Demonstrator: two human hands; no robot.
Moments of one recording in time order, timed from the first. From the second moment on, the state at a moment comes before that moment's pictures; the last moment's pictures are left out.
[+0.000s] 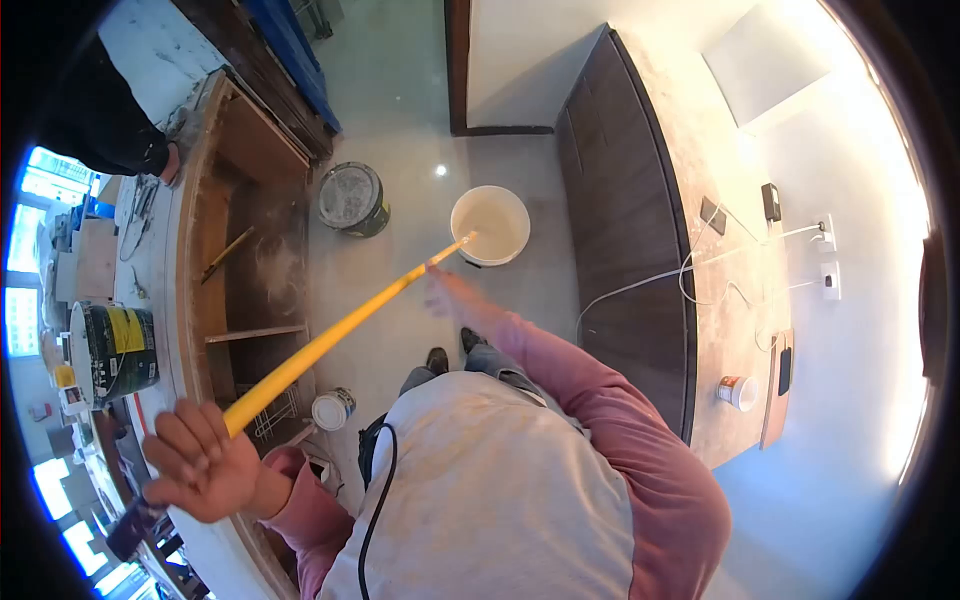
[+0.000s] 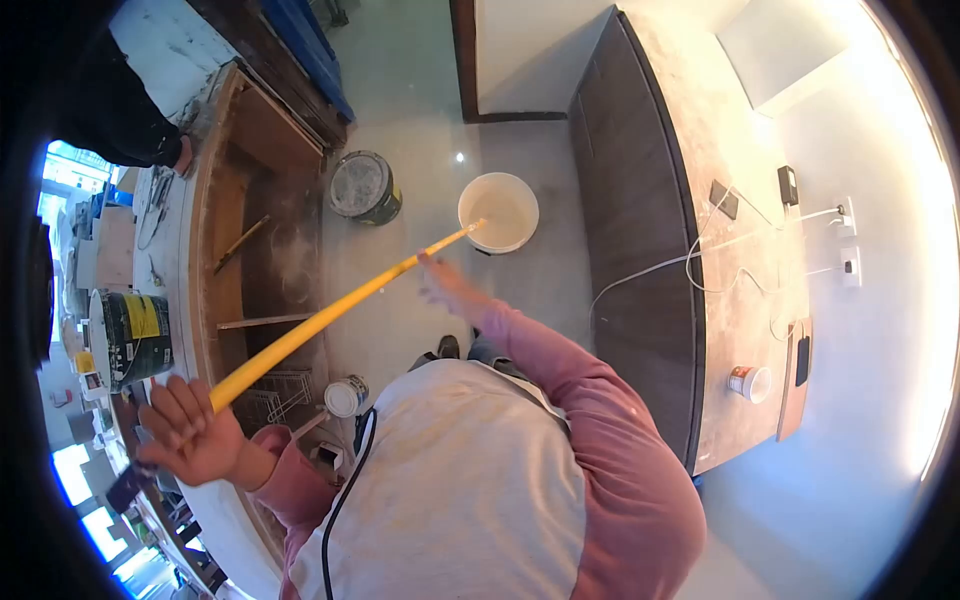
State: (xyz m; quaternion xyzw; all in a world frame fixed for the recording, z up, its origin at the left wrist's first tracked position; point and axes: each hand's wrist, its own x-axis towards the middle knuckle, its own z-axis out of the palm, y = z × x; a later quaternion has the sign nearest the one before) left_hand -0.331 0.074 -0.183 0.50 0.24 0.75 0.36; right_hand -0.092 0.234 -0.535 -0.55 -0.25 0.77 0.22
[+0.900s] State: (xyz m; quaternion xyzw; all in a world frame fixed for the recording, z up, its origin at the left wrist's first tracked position) left_hand -0.258 0.012 -0.173 0.46 0.36 0.76 0.29; right_hand -0.146 0.231 -0.643 -0.56 0.21 0.75 0.27
